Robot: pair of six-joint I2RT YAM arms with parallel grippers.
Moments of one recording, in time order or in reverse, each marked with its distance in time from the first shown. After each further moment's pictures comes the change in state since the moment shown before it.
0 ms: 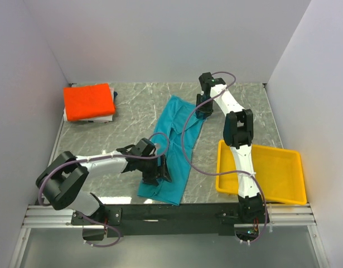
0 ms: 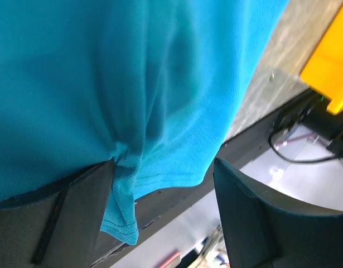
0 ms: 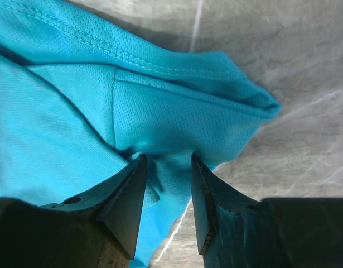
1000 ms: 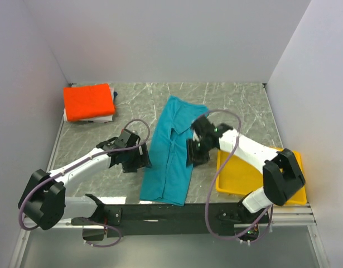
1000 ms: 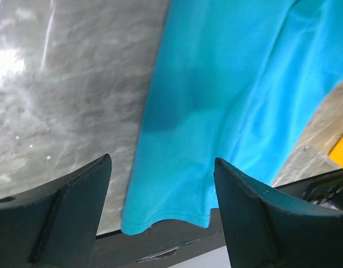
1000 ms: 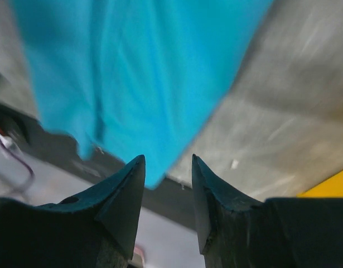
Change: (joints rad) left arm 0.167 -0.204 0.084 -0.322 -0.311 0.112; right arm 0.343 -1.025 -1.260 0.314 -0.233 0.173
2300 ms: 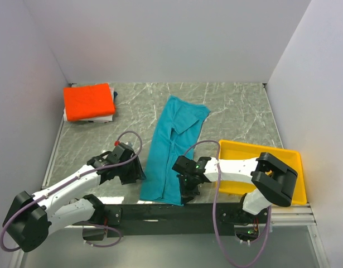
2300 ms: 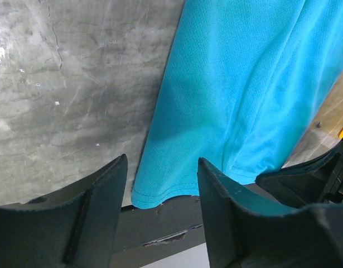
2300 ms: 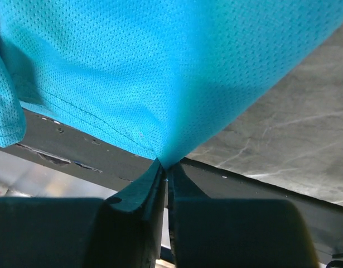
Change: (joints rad) left arm -0.068 -0.254 -0.187 -0.036 -0.028 -0.118; right arm 0.479 0.011 -0.326 0.223 0.031 0.475
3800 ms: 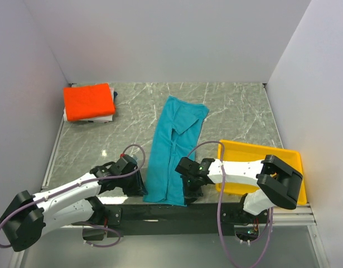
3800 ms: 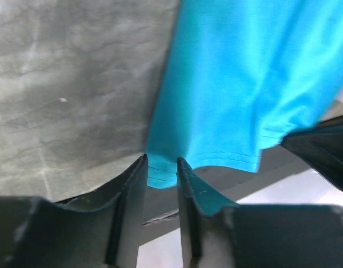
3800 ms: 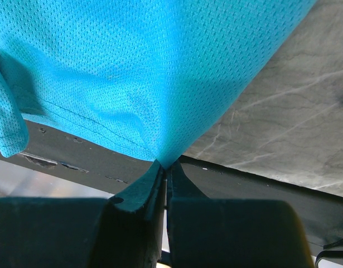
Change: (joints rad) left arm -0.144 -0.029 -0.141 0.072 0.105 -0.125; right arm 0.002 -0.053 -0.040 -0.026 0.036 0.033
